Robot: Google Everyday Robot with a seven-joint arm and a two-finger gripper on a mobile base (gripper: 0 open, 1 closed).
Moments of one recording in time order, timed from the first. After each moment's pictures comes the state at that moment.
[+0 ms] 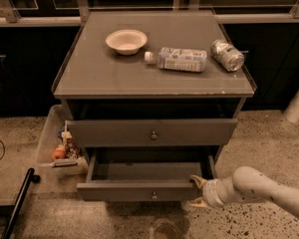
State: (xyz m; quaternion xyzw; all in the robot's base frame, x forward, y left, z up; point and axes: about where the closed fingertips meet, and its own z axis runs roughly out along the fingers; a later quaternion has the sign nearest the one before) arm 0.470 -0.191 0.395 -0.65 0.69 0.16 0.28
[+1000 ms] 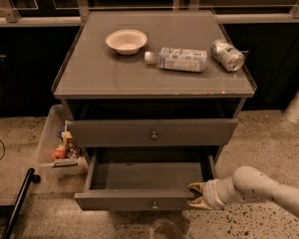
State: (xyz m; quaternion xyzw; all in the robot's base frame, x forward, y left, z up) arm 0.470 -0.191 0.403 -0.65 0.69 0.16 0.28
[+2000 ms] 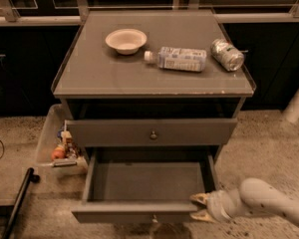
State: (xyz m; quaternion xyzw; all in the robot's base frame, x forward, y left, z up) arm 0.425 -0.197 0.406 -0.66 0.68 0.16 0.28
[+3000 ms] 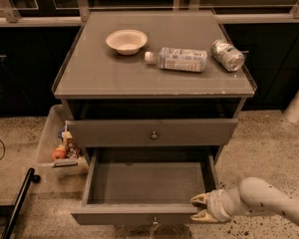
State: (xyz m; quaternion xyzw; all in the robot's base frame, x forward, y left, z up) arm 0.425 -0.197 0.405 -0.66 0.68 0.16 0.28
